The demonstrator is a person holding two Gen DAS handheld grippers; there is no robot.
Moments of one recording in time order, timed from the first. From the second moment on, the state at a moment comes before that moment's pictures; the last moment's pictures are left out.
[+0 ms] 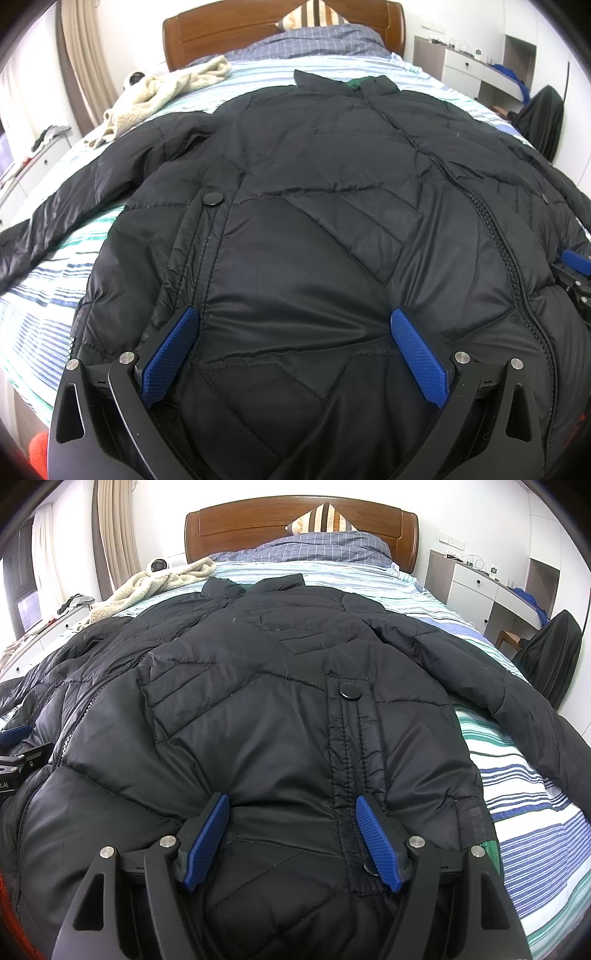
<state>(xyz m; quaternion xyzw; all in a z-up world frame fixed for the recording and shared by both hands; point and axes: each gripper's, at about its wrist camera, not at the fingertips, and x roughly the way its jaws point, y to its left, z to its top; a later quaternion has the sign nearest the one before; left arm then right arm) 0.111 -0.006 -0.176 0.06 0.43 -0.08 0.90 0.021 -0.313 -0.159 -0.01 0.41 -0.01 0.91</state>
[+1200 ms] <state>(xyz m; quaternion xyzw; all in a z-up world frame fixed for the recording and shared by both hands) 0.152 -0.009 -0.160 0.03 0.43 -0.09 0.90 0.013 -0.318 -0.131 0.01 0.44 -0.01 0.90</state>
